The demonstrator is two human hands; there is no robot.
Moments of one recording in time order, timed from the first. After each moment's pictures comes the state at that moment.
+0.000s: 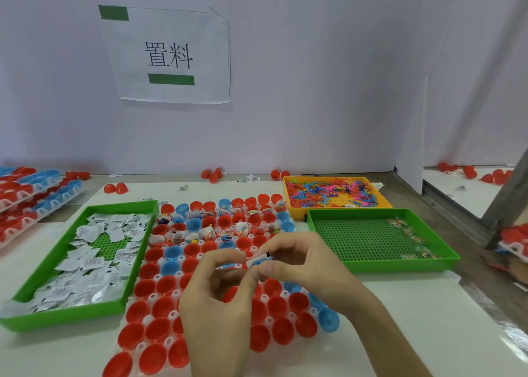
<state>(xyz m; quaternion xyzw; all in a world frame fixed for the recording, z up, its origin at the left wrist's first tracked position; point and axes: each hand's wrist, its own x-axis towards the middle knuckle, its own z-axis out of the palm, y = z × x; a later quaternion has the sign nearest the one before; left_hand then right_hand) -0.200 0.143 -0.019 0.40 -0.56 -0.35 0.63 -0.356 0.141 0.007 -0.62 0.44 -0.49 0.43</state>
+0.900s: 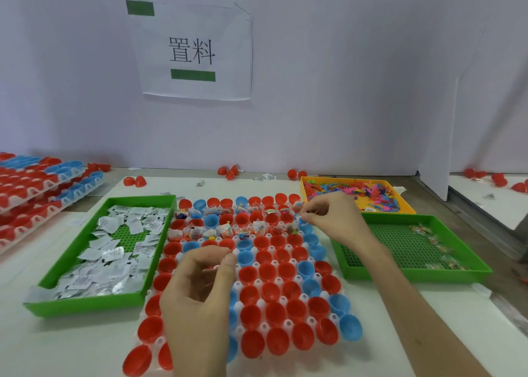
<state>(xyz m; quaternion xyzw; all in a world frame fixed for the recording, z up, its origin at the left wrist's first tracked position) -0.171 0.131 -0.009 0.42 -0.48 -0.39 0.66 -0.417 0.048 0.003 -0.62 0.68 -0.37 0.11</state>
